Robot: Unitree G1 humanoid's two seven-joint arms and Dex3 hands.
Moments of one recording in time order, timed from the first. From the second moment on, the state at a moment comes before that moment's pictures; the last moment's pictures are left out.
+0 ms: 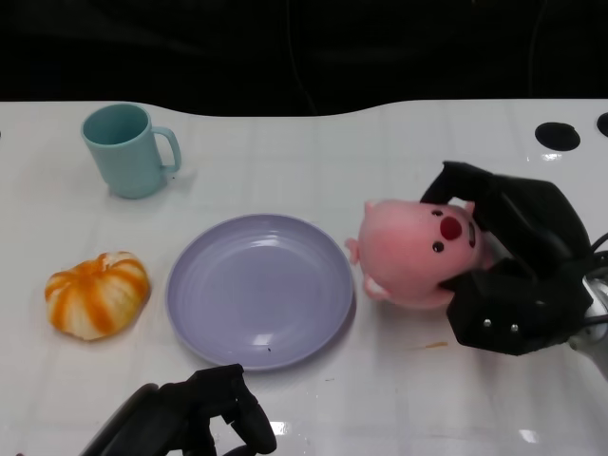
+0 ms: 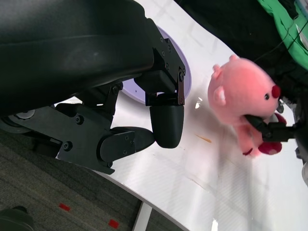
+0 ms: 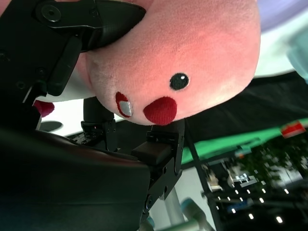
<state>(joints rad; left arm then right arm) 0.45 0.29 -0.15 -0.62 0.24 0.17 -0.31 -0.55 -0.29 0.33 0.64 -0.58 -0.40 -0.26</state>
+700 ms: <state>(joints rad) 0.44 0.27 -0.19 -0.61 0.26 0.16 -0.29 -0.70 -0.04 0.40 0.62 -0.59 -0.38 -0.18</state>
